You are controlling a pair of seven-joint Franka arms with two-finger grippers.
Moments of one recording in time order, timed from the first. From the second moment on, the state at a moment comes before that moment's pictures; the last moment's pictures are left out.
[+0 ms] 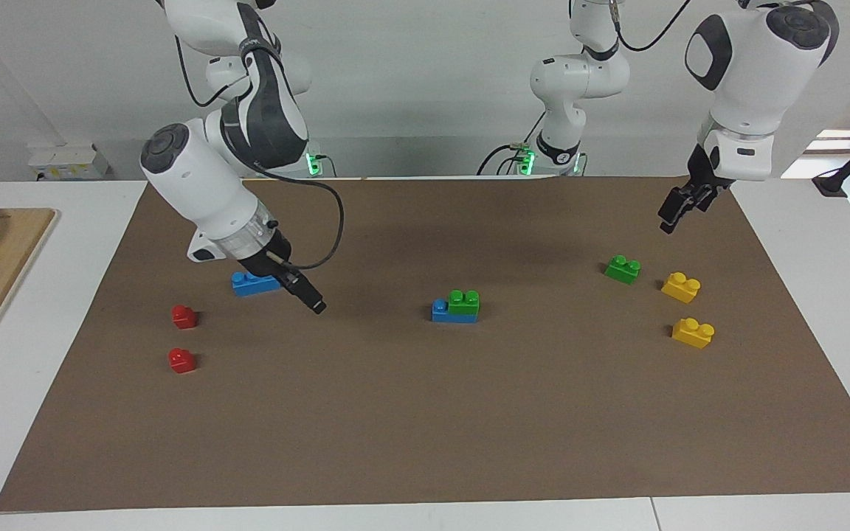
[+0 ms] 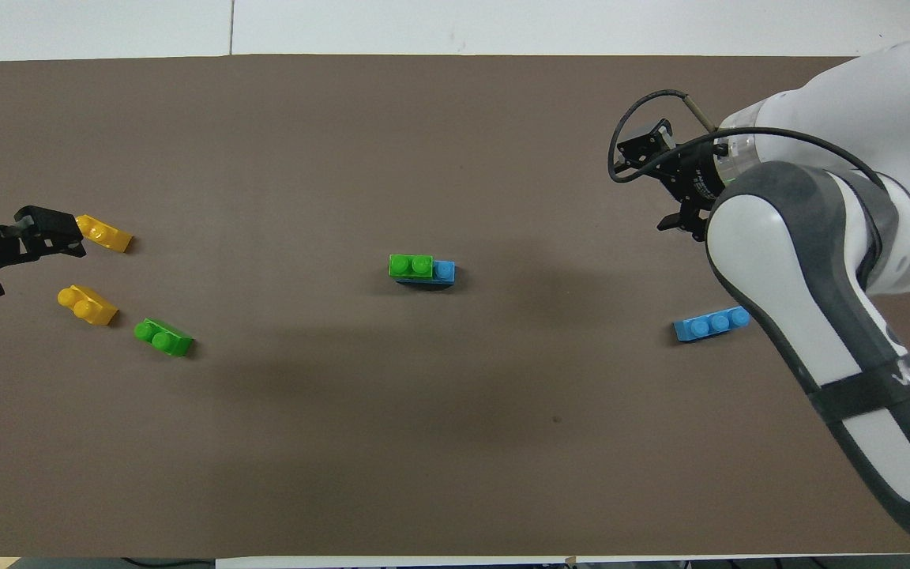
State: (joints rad) left arm 0.03 -0.11 -0.05 -1.85 0.06 1.78 -0.36; right arm 0.11 0.20 0.05 -1.70 0.30 2.00 0.77
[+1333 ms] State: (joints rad) left arm 0.03 -0.08 -0.06 -1.69 -0.03 1.59 -0.05; right arm -0.04 0.01 0.04 -1.58 0.01 1.49 0.05
